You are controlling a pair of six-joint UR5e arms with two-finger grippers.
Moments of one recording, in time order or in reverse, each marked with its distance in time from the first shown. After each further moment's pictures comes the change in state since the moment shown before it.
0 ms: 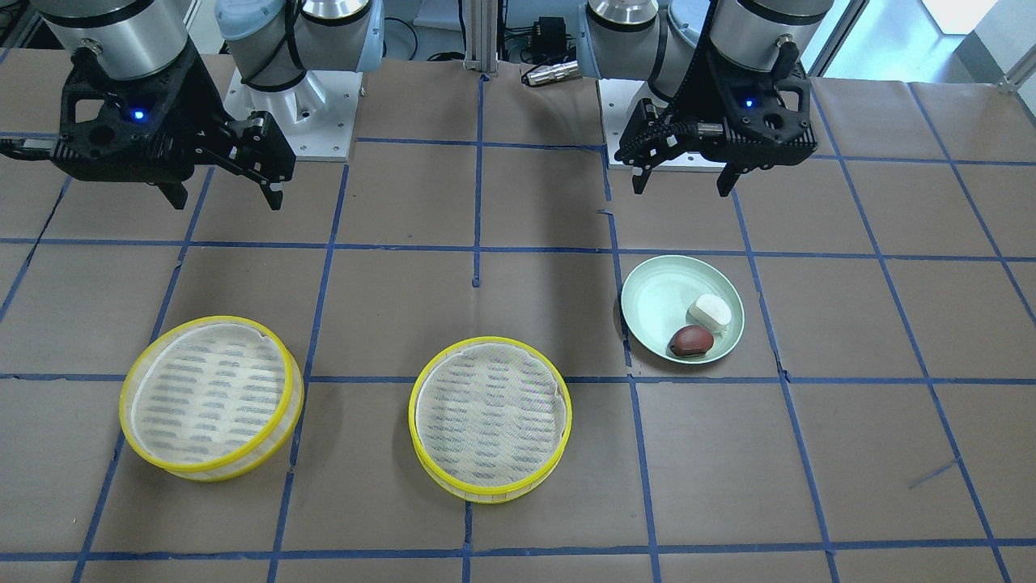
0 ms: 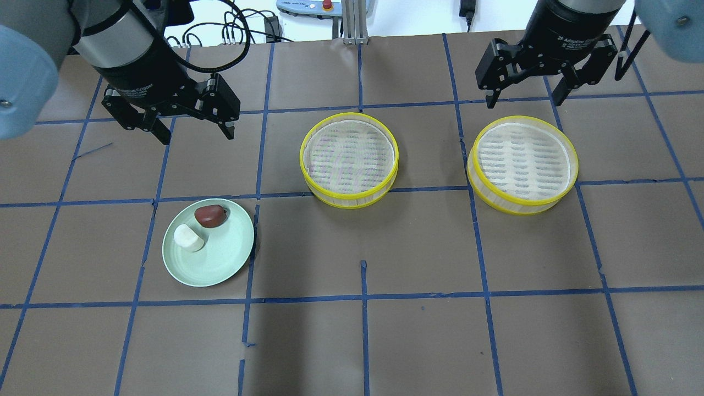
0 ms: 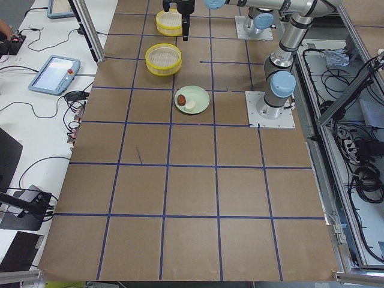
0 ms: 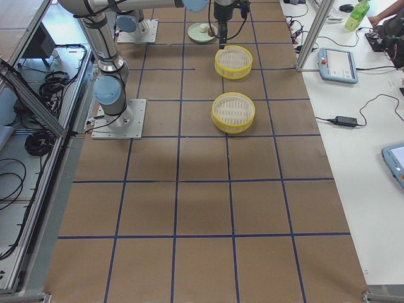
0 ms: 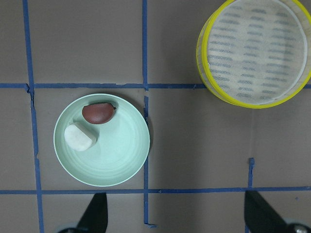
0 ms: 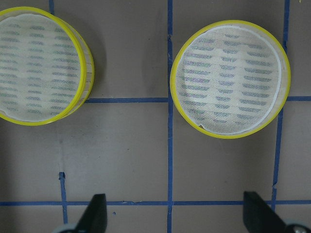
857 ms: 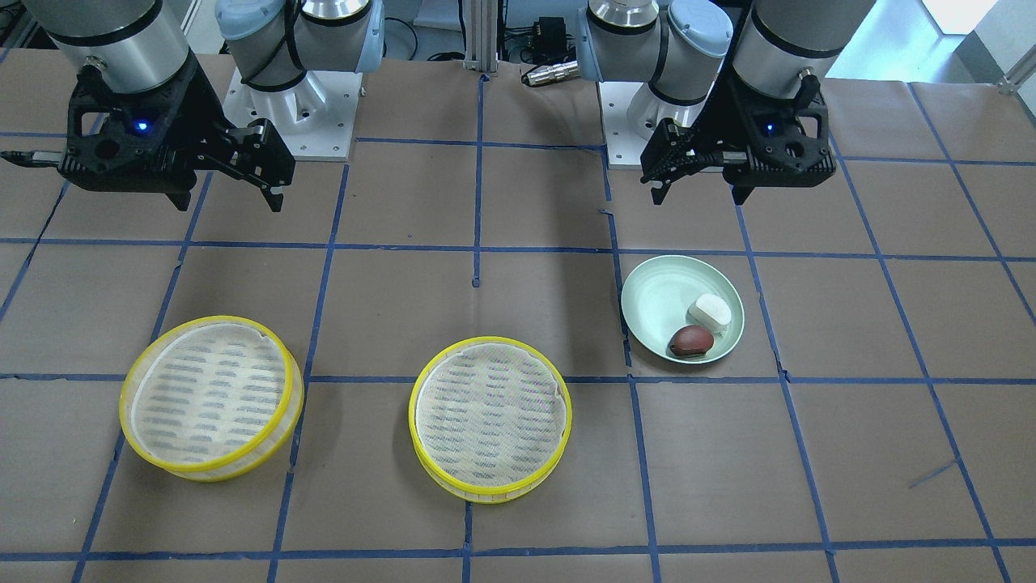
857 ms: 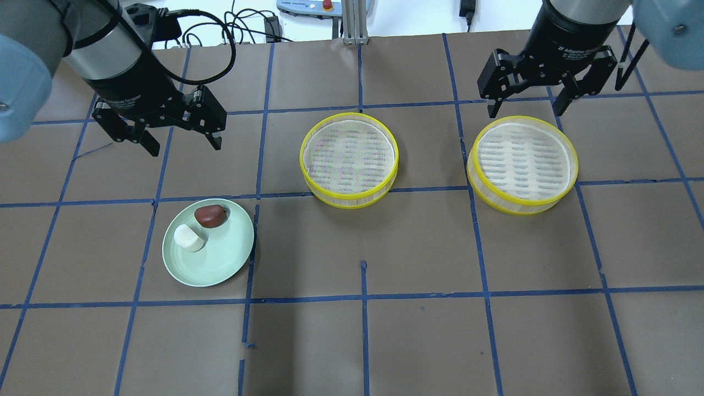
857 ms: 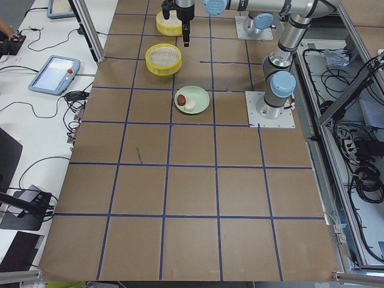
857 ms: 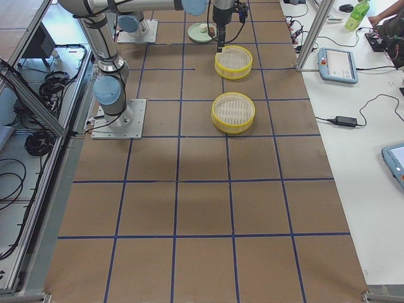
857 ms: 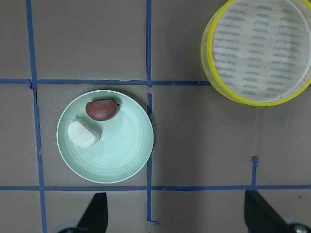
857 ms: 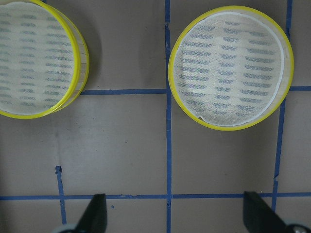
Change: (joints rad) left arm 0.072 -0.005 -0.066 -0.004 0.003 0.053; right arm -0.014 0.000 0.029 0.017 0.003 -0.006
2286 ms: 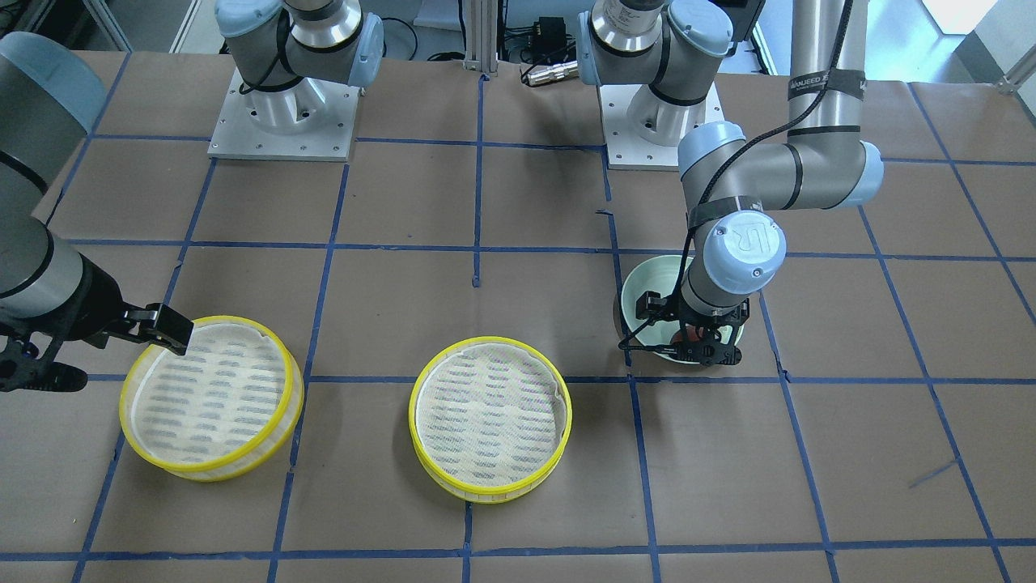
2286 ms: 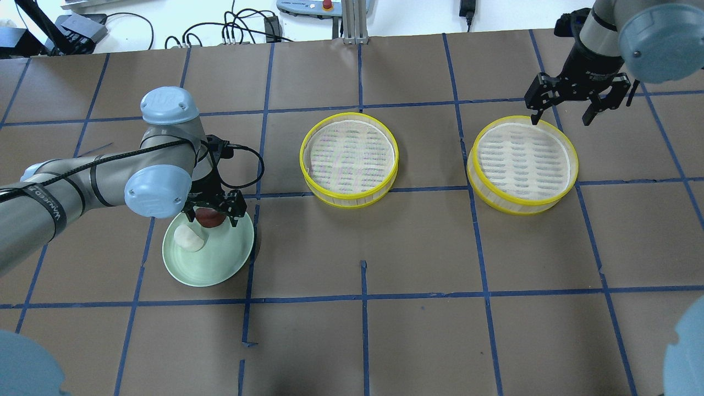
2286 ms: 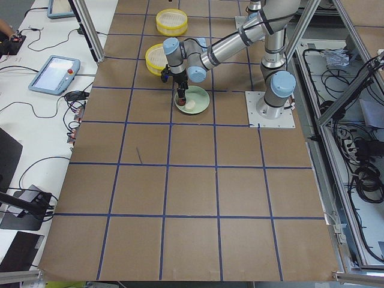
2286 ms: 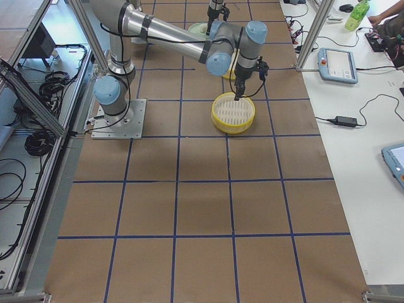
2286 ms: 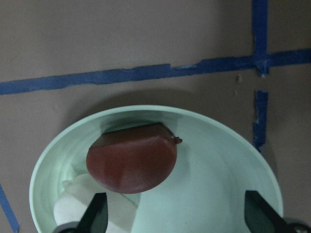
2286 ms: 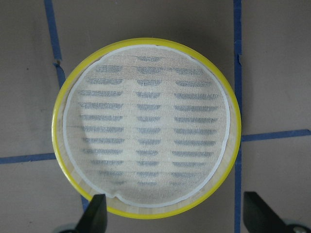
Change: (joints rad) left arm 0.042 -0.332 -0.356 0.537 0.178 0.182; right arm -0.221 0.263 0.085 -0.296 -0.047 -0.150
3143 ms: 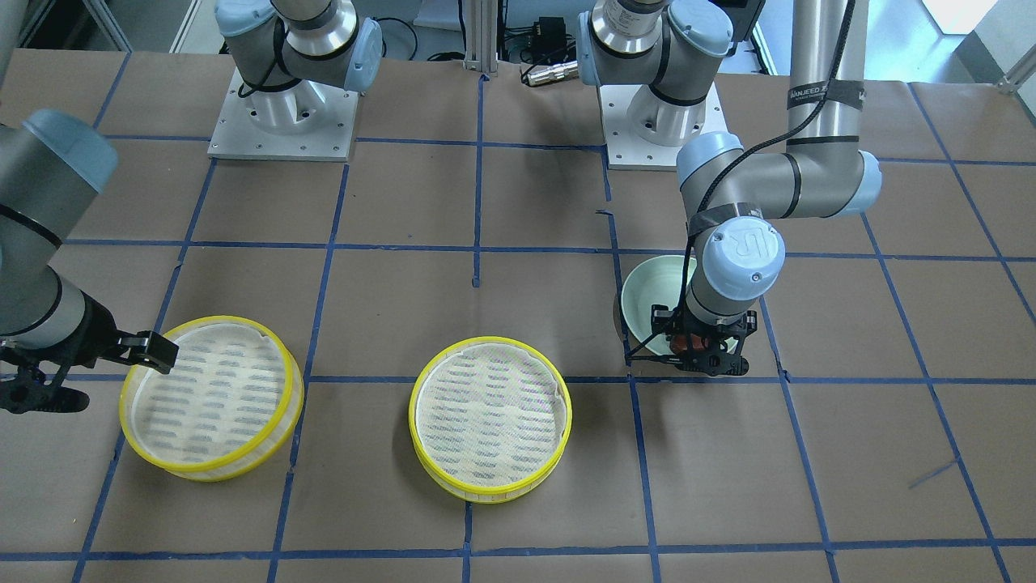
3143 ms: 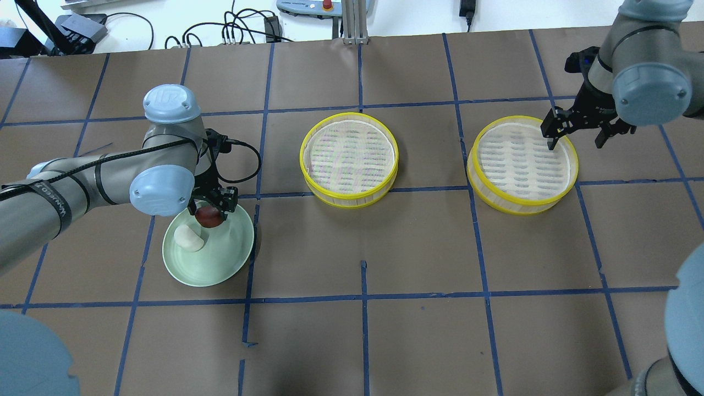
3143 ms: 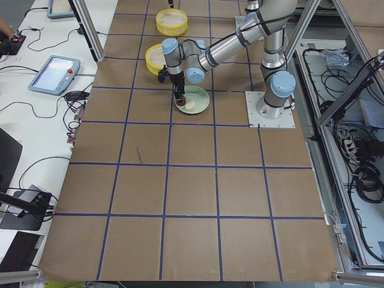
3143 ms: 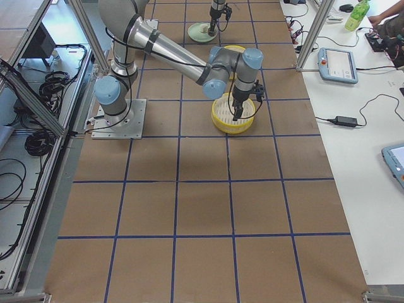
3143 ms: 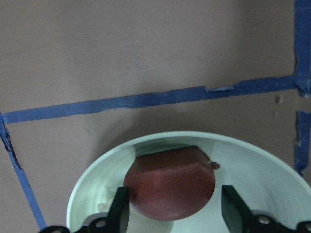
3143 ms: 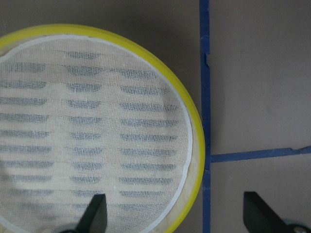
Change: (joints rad) left arm 0.000 -0.027 0.009 0.077 0.042 0.023; right arm -0.064 0.058 0.135 -0.191 -0.062 -0.078
